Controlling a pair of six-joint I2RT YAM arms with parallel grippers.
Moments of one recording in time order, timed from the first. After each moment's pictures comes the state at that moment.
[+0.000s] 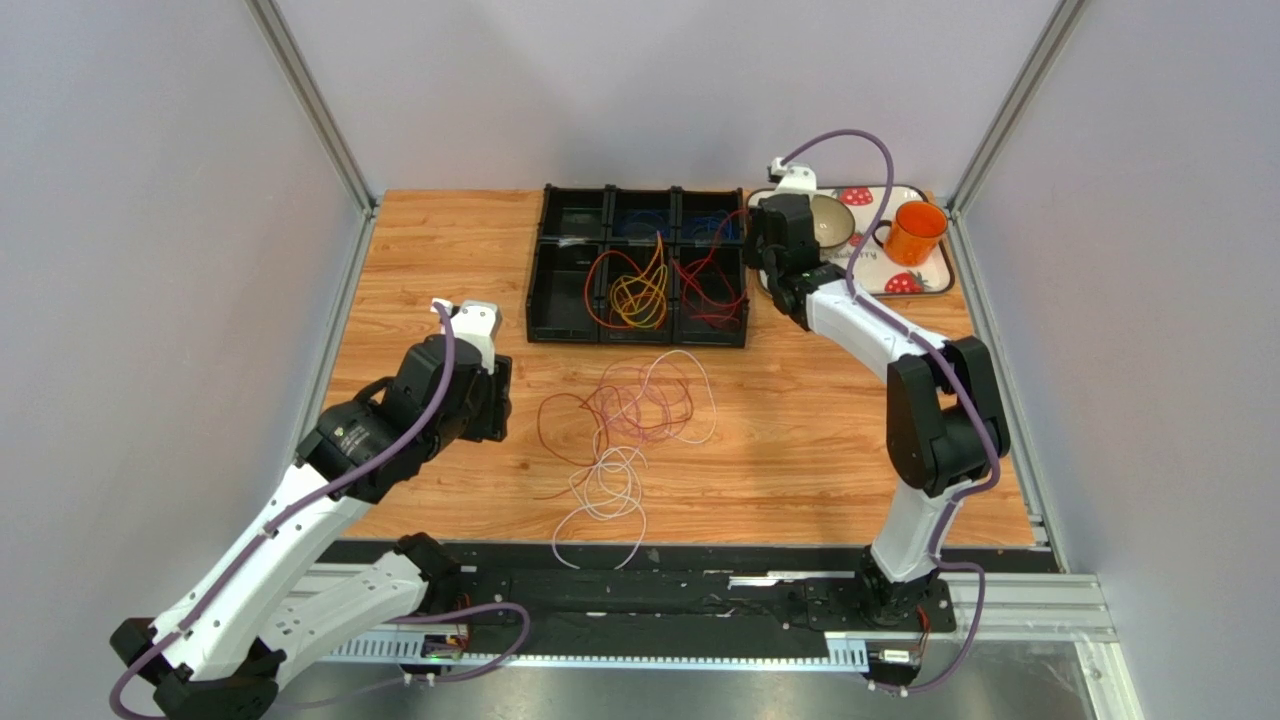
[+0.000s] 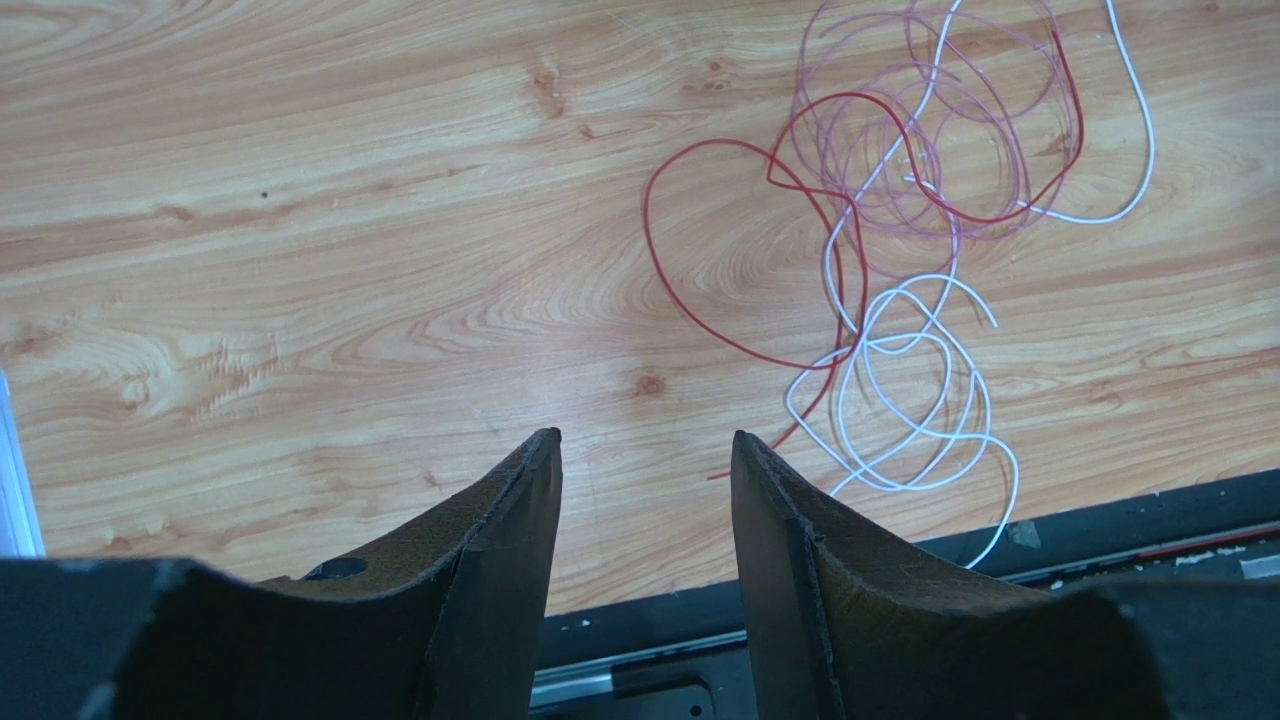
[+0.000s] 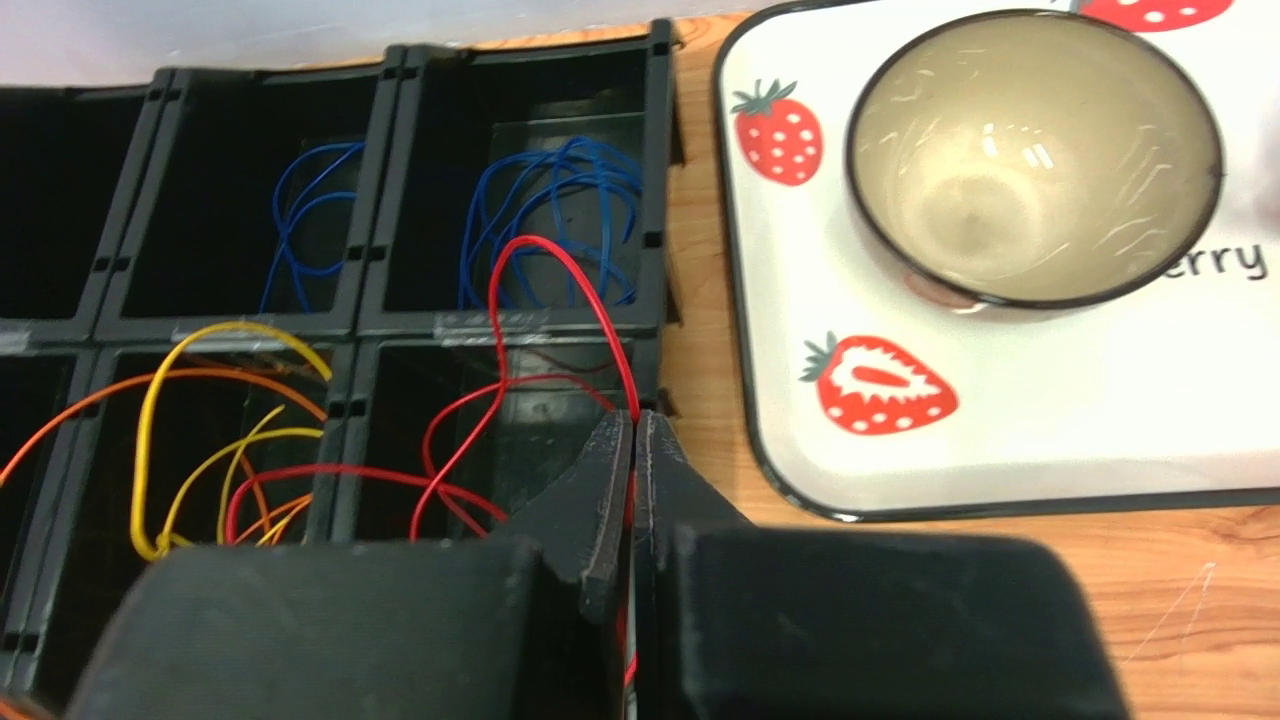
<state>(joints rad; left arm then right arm) -0.65 0.81 1.03 -0.98 -0.32 -0.33 0.34 1.82 1.34 0.09 0.26 0.29</state>
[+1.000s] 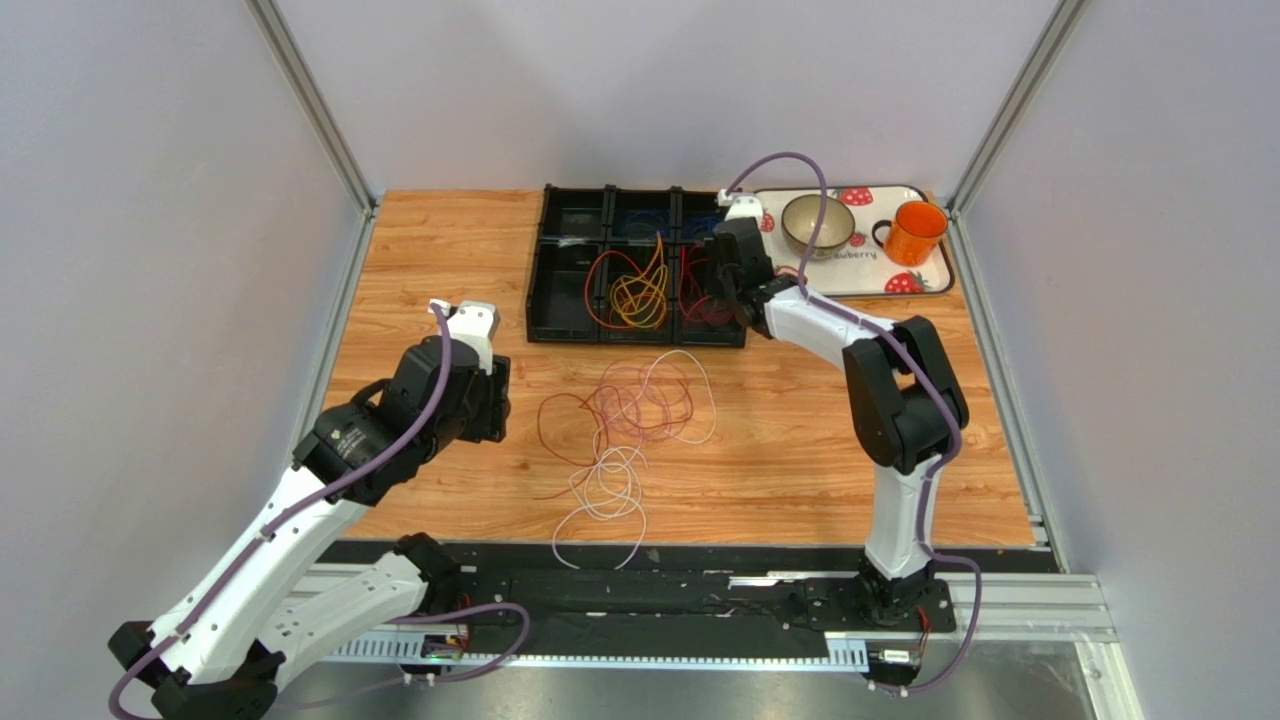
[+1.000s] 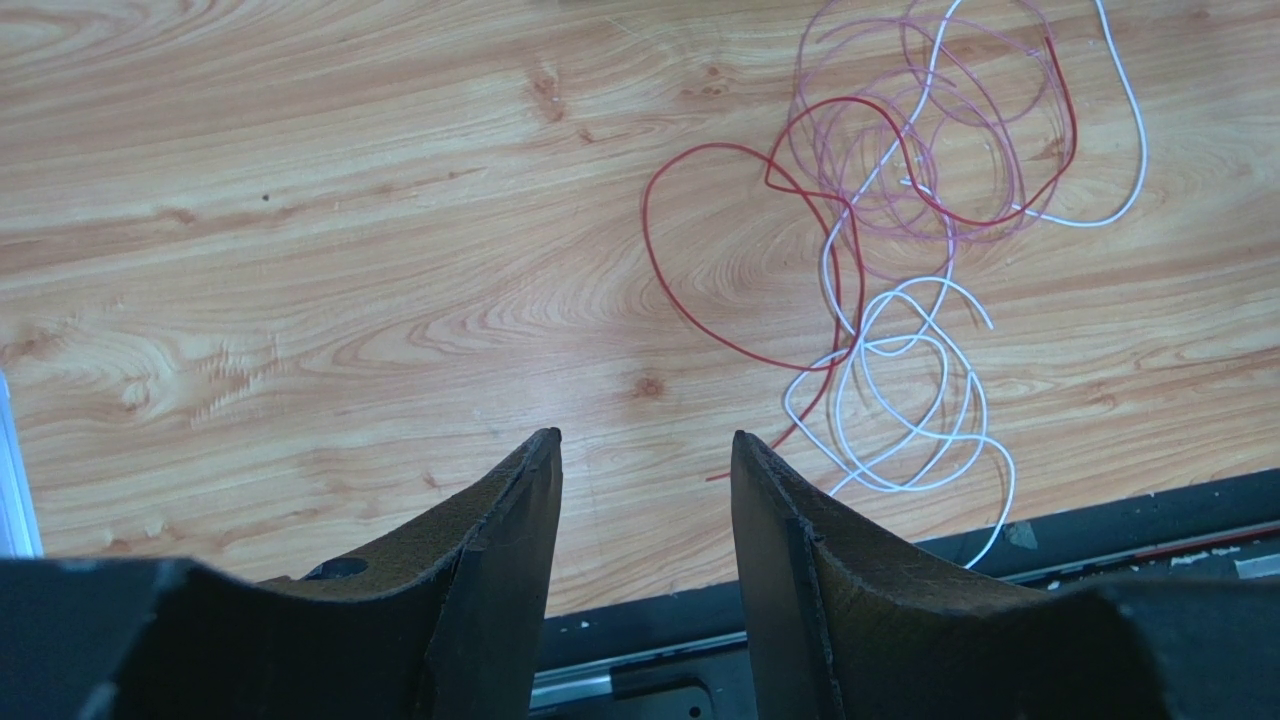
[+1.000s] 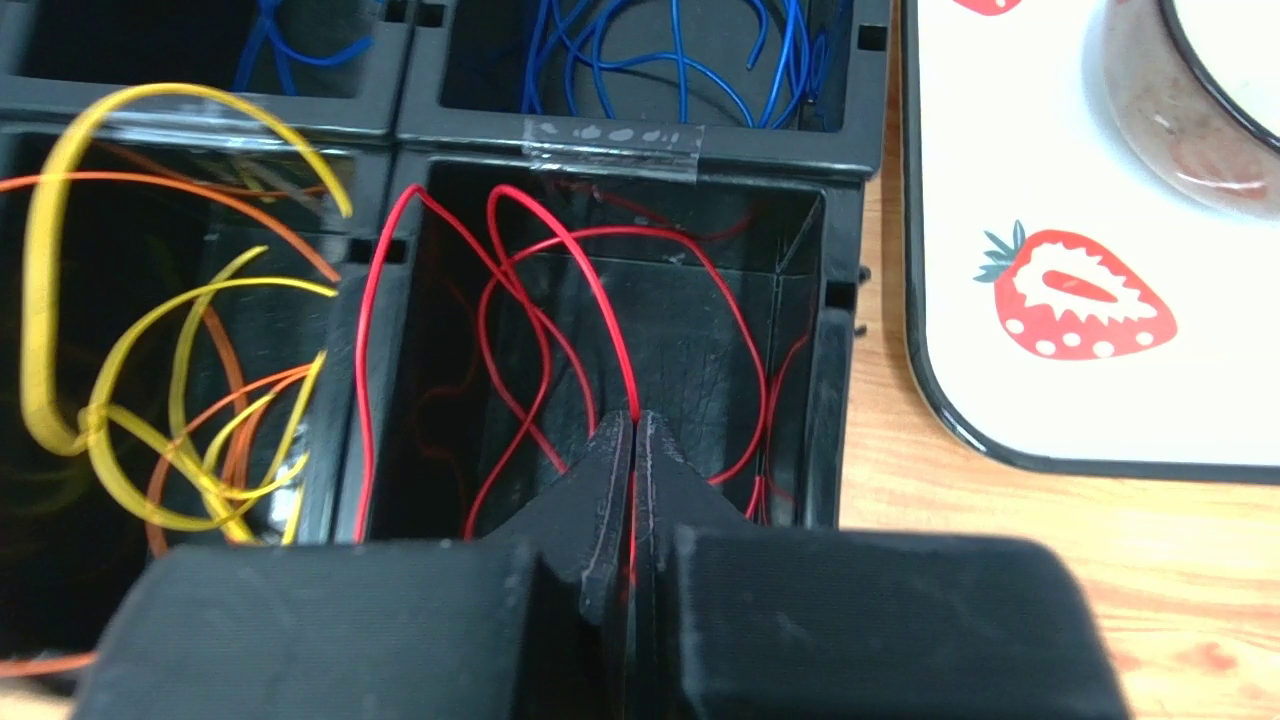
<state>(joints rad) -0.65 0.80 1.03 -0.98 -0.32 -0.33 0.45 1.95 1.36 0.05 0.27 0.28</state>
